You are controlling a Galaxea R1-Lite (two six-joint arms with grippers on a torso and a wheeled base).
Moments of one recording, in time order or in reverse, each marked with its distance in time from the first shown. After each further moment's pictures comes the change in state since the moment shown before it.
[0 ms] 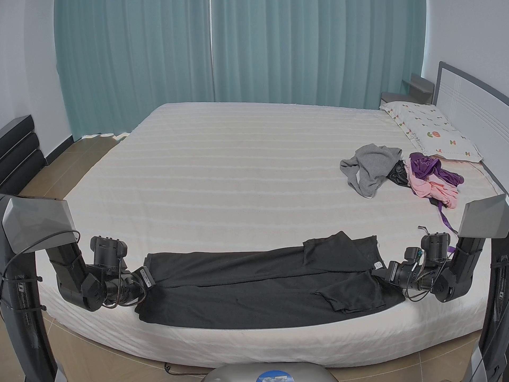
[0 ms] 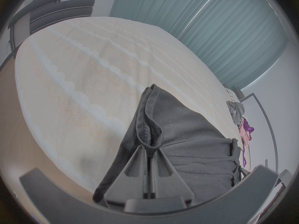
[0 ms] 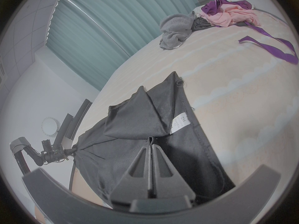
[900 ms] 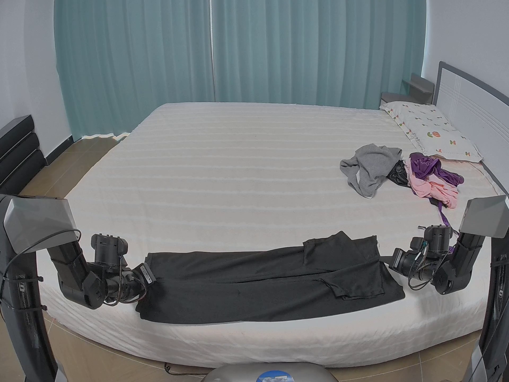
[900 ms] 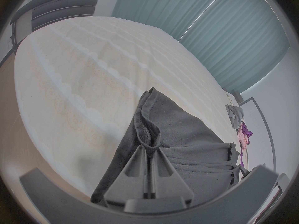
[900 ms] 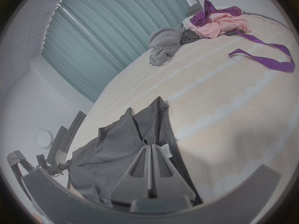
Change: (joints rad) left arm 0.002 0.008 -0.026 0.000 0.000 -0.031; right arm -0.044 0.025 -0.098 -0.006 -0.074 0.060
